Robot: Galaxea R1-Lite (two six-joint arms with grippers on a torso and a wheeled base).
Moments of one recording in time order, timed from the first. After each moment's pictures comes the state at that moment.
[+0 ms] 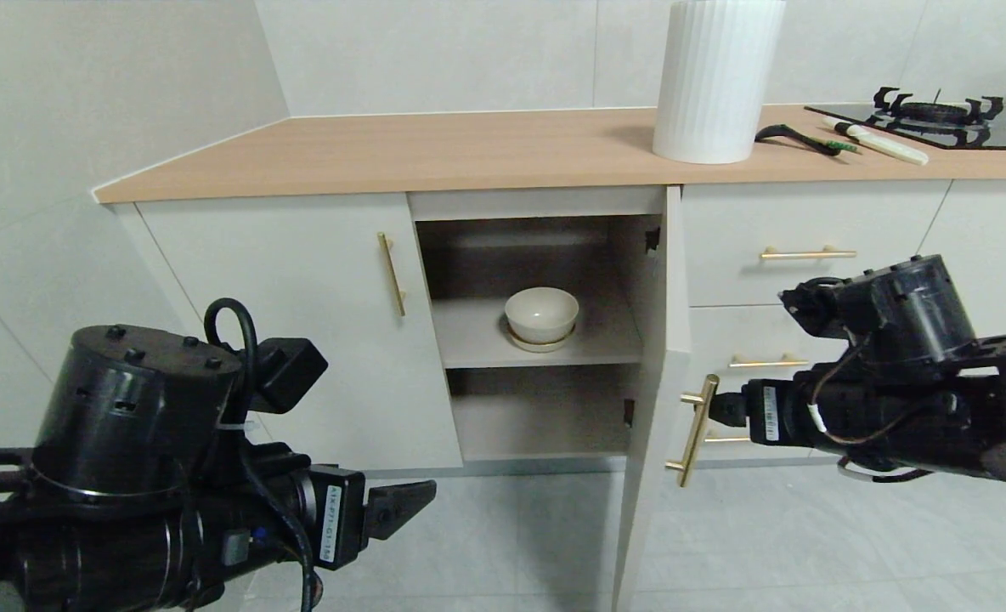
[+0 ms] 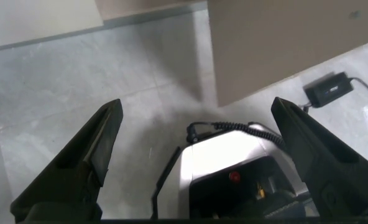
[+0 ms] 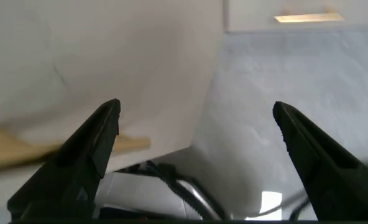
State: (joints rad) left arm -0.64 1.39 -0.70 -0.01 0.15 -0.36; right arm 0.55 1.61 -0.91 -0.07 -0.19 0.38
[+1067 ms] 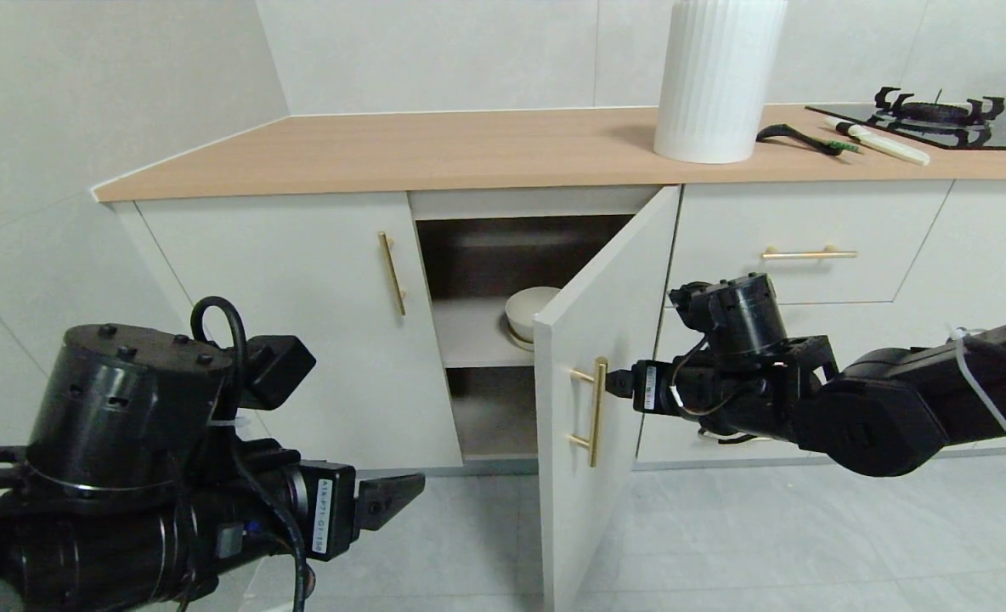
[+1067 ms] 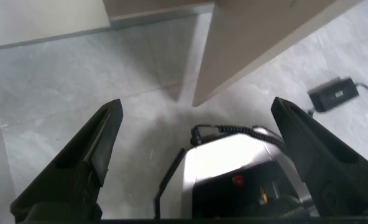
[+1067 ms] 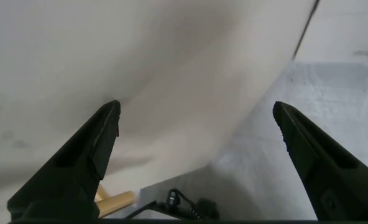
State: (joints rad) left arm -0.62 1.38 -0.70 -0.02 0.17 -0.36; right arm 0.59 1.95 -1.08 -0.34 -0.13 0.46
